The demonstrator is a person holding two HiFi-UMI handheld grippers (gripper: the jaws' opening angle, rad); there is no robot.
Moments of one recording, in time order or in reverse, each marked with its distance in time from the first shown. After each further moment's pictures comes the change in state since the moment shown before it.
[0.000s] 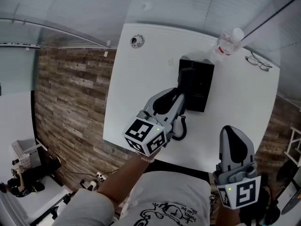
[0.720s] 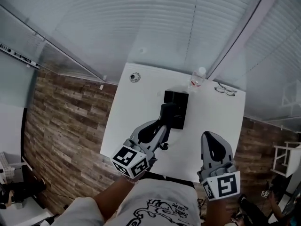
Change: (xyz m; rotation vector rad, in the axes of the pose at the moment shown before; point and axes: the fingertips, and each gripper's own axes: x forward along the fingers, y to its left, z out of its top) left arm -0.086 -0.087 0.072 0.068 -0.099 -0.051; right arm -0.050 0.015 0.080 -0.108 -0.121 -0.034
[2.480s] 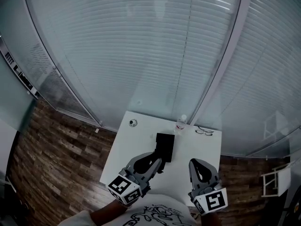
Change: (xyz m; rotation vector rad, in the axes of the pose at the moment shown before) left arm -0.074 -0.105 0.117 0.129 -0.206 -0.162; right arm -0.063 0.041 0.105 -0.112 -0.127 0.042
